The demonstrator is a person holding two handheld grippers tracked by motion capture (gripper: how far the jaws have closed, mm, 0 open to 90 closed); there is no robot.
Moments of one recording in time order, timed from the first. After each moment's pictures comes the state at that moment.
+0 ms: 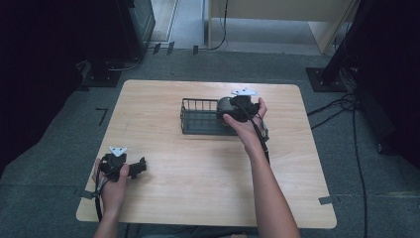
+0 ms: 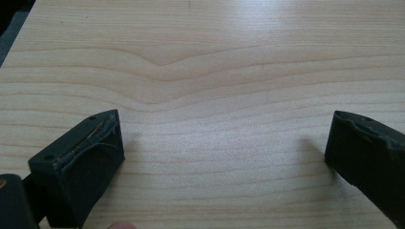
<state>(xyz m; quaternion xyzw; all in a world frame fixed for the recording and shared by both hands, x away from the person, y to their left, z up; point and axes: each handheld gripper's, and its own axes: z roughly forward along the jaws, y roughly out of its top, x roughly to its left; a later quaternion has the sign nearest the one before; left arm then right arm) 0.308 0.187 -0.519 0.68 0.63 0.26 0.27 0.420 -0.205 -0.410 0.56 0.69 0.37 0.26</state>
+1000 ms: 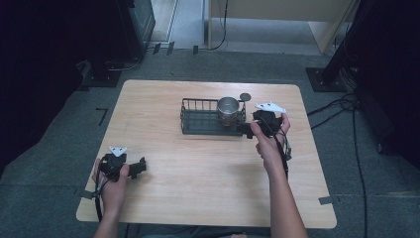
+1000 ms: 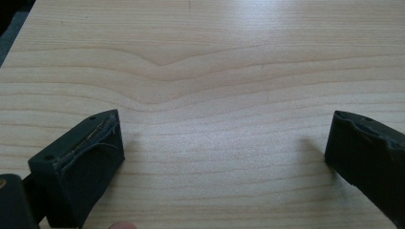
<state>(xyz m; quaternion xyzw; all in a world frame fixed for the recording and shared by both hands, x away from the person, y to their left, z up) 0.308 0.187 -0.519 0.68 0.63 0.26 0.27 0.360 -0.260 -0.409 0.58 0.66 0.39 0.27</state>
